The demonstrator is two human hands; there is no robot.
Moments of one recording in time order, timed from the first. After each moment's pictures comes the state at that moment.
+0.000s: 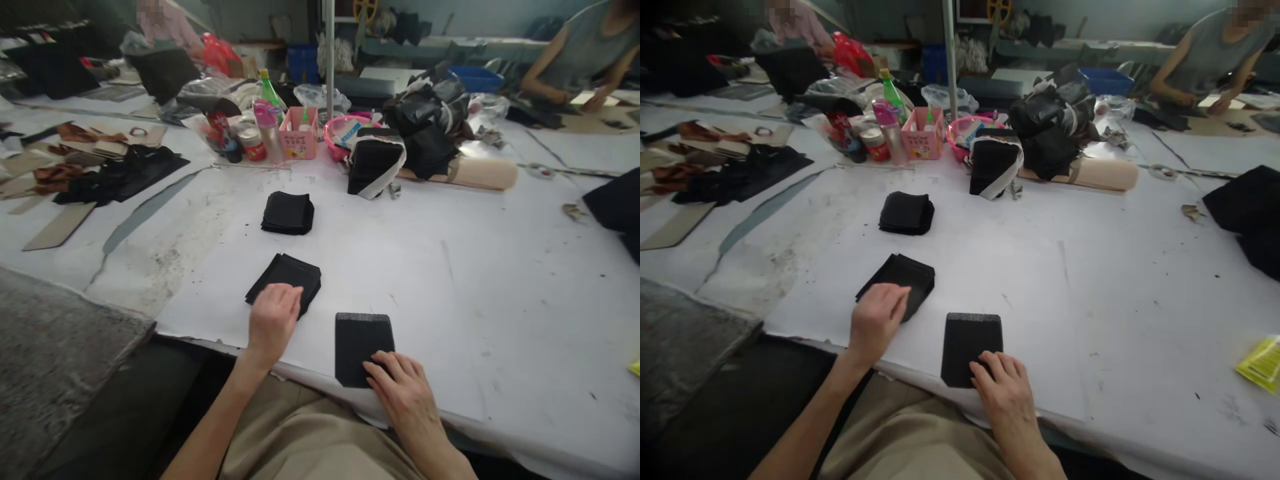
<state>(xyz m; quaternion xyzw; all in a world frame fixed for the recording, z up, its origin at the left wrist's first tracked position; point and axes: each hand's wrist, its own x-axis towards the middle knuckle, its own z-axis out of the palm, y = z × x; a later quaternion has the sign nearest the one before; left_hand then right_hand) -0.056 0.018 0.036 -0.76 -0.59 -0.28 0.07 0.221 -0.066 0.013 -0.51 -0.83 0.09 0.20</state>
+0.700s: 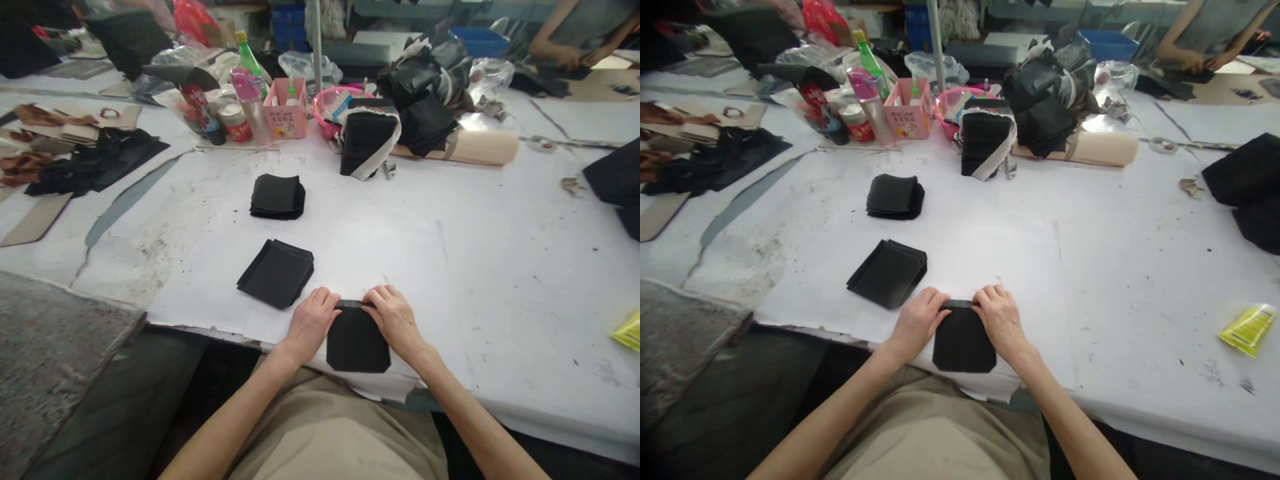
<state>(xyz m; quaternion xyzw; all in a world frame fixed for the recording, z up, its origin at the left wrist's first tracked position) 0.012 0.001 0.011 -0.82 -0.53 -0.18 -0.13 0.221 0.022 0.017 -0.51 -0.84 0.12 0.15</state>
